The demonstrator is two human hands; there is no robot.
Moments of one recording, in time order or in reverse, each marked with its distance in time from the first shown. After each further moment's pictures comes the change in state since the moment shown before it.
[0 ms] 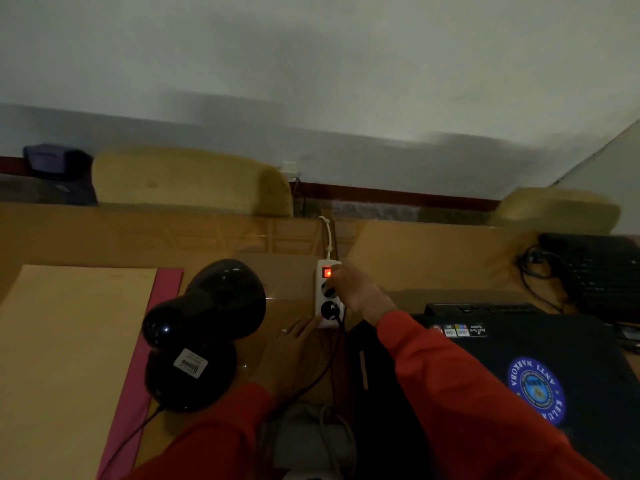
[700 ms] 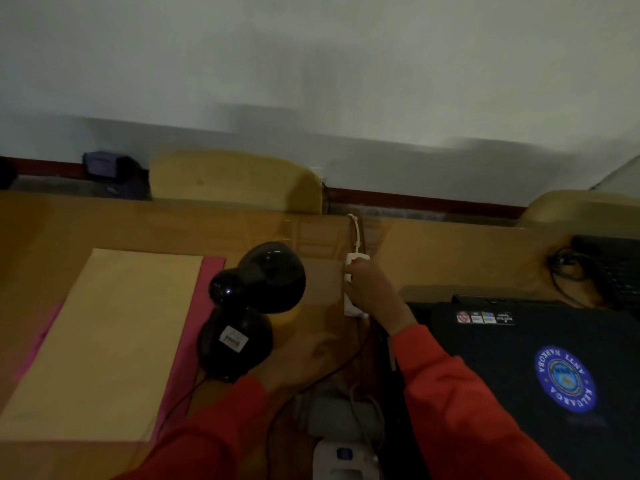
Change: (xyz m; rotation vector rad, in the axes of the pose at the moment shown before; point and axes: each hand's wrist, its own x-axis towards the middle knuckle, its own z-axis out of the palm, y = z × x) left_hand -0.058 0.040 -0.060 -0.358 -0.119 -0.226; right_hand -0.043 -0.021 0.021 -0.334 0.281 -0.351
